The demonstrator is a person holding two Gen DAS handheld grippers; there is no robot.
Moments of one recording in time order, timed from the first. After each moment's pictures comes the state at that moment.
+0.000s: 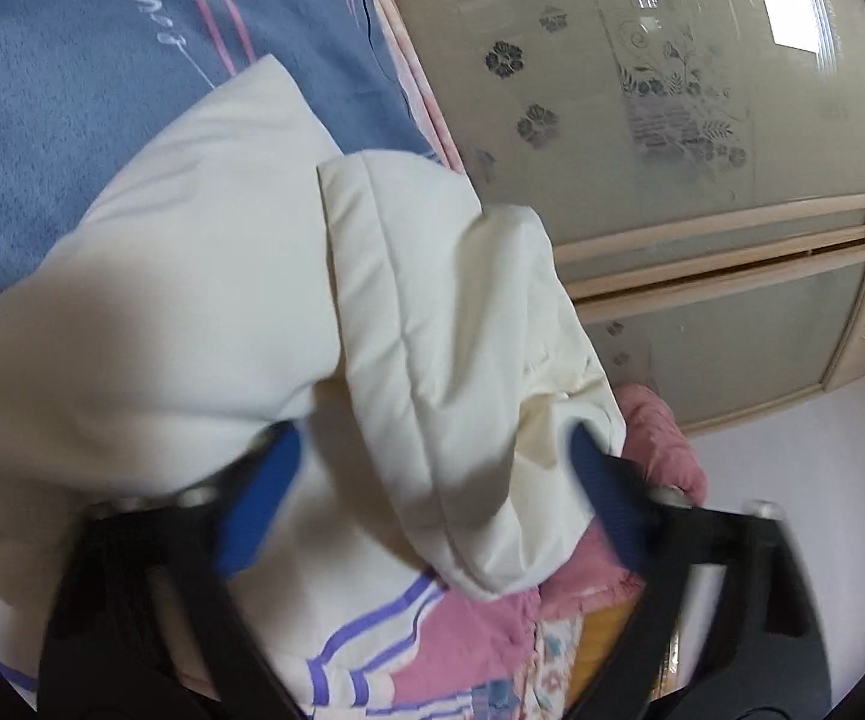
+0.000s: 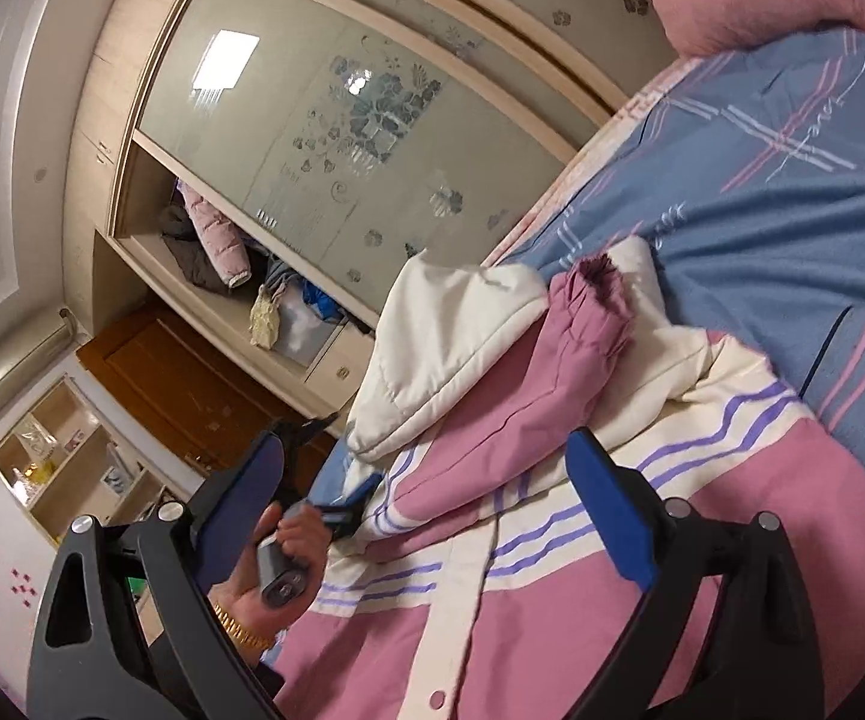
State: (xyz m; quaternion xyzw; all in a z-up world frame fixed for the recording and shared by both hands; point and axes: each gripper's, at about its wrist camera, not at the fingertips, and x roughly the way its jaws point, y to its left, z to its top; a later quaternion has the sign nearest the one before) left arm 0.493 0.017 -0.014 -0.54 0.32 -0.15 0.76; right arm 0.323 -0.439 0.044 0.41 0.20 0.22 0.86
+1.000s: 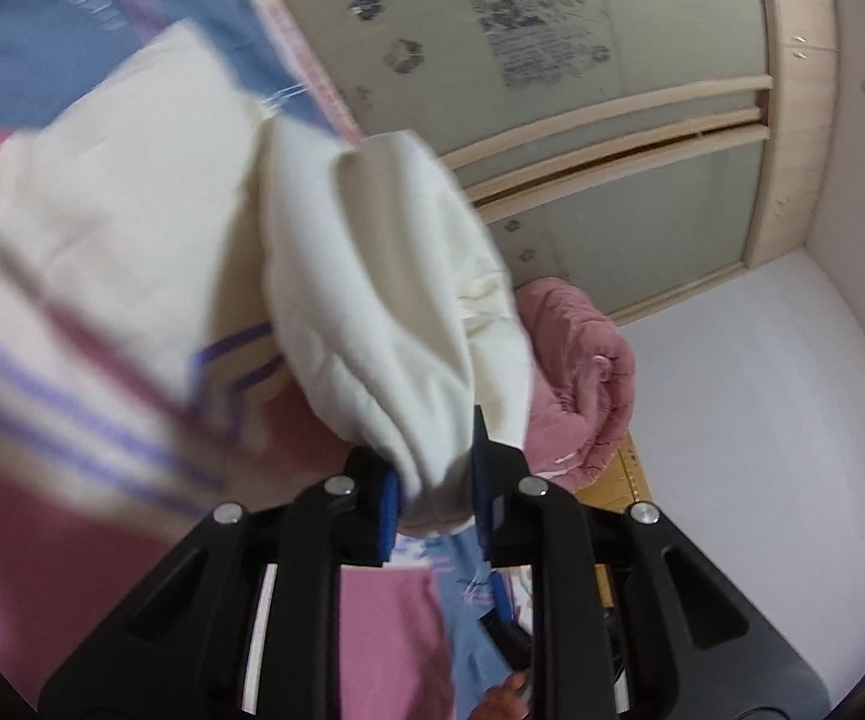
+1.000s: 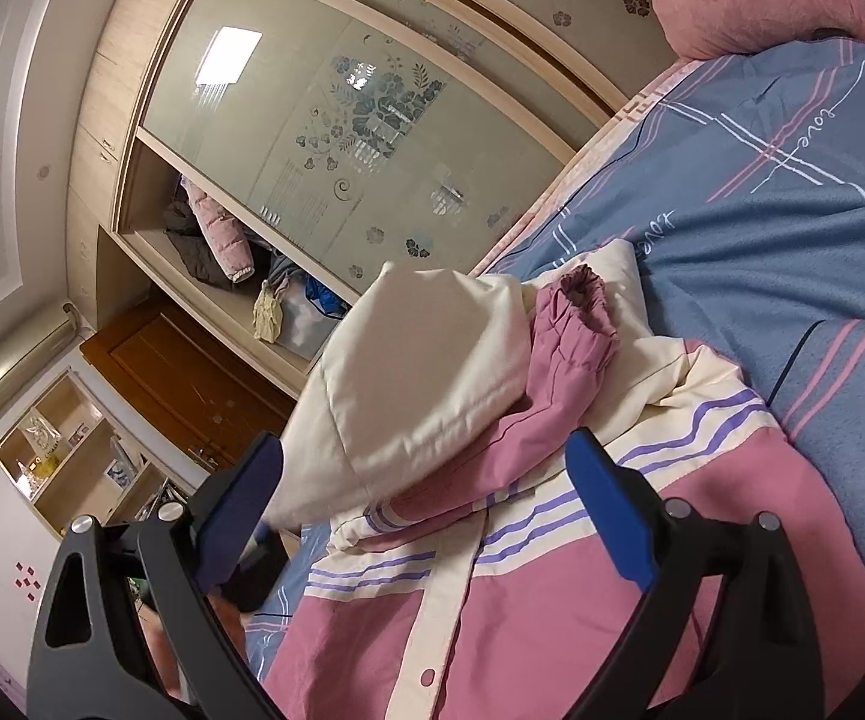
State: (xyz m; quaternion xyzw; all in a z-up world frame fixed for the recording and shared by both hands) left arm 0.353 -0.019 0.020 -0.49 0.31 -0.27 0.77; right arm 0.309 -0.457 0.050 0.40 0.21 0.23 0.86
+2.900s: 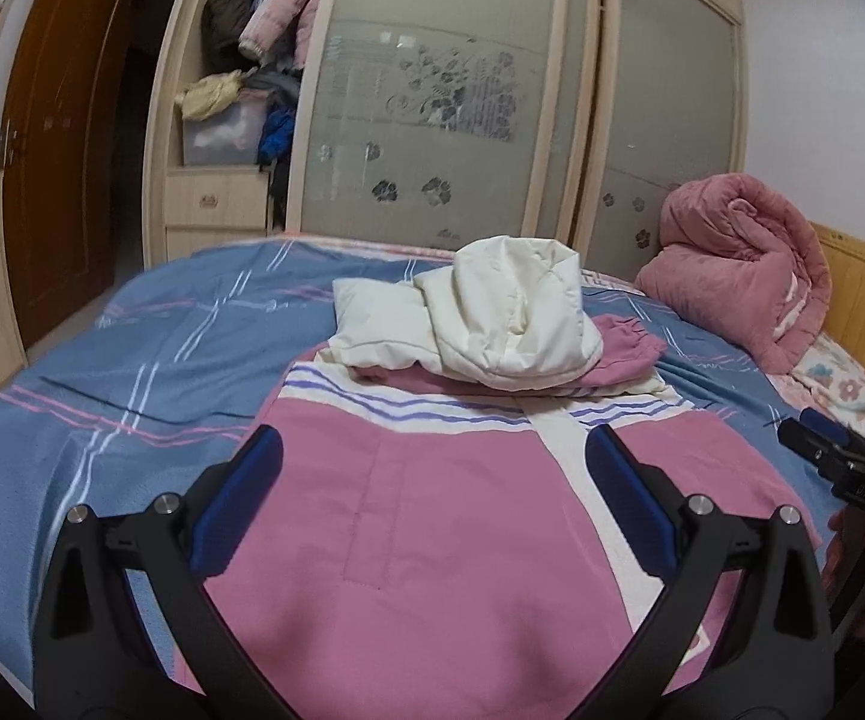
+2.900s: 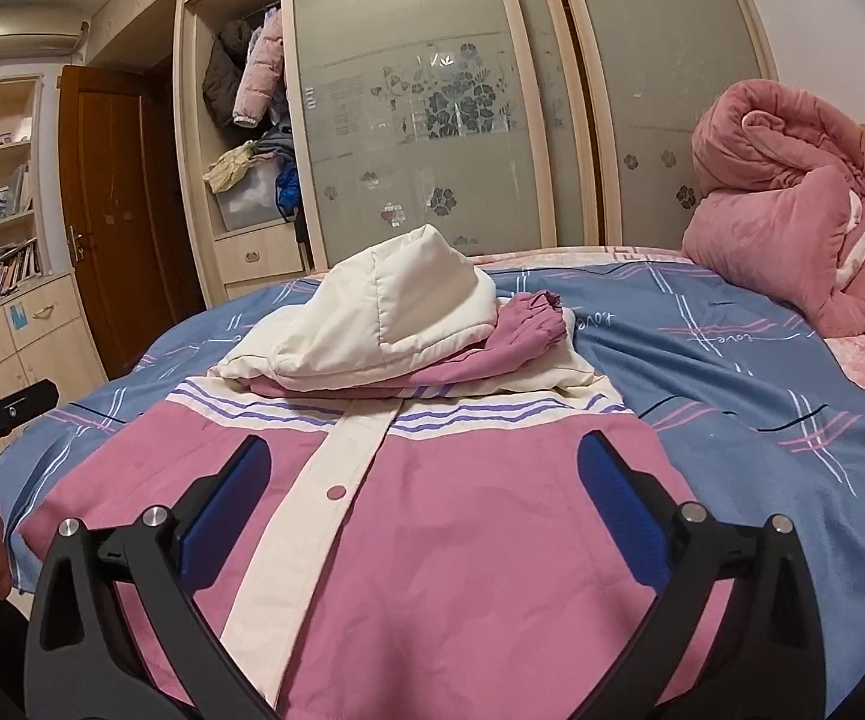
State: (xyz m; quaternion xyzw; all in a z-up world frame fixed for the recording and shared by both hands) left arm 0.105 -0.010 0.060 -0.05 0.18 -0.06 0.98; right arm 0.151 -0.360 0.064 0.05 0.18 0.12 0.97
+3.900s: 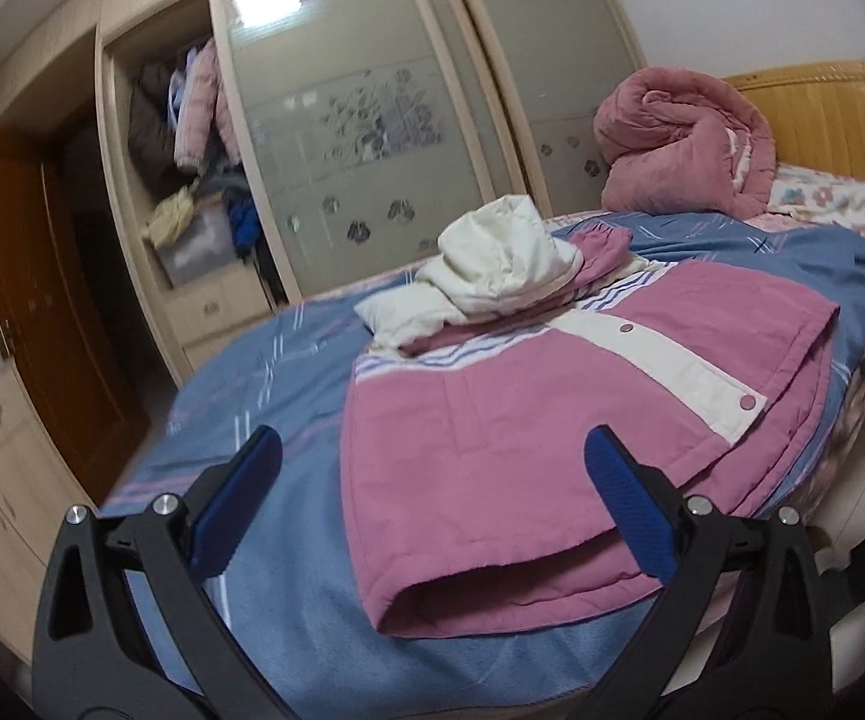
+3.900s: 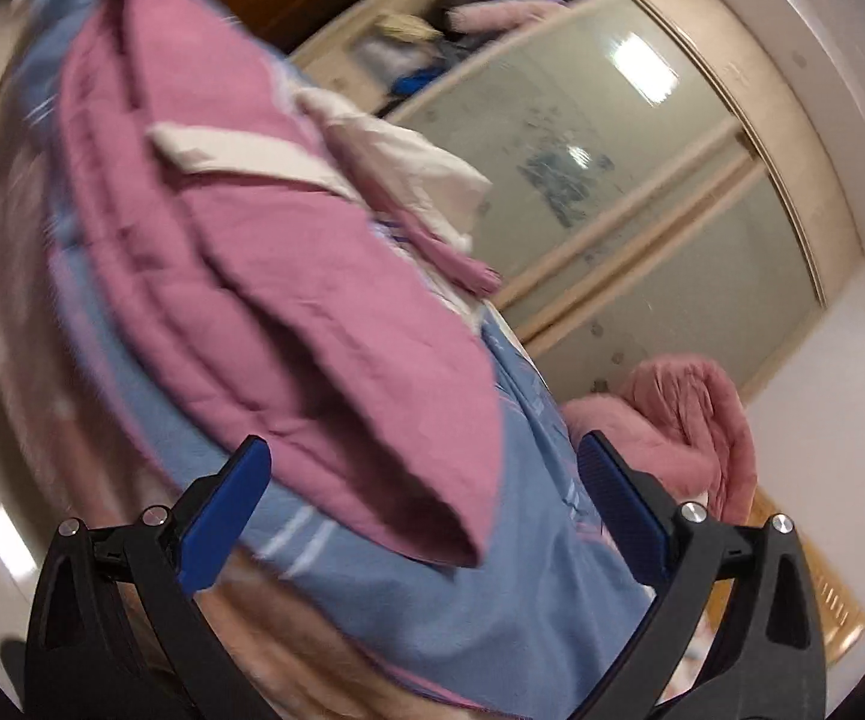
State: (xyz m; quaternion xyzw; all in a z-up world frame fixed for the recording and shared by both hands) left arm -0.001 0.020 0.033 0.15 0.14 -0.08 0.98; right arm 0.014 -0.380 -0.066 -0.46 0.11 0.05 0.88
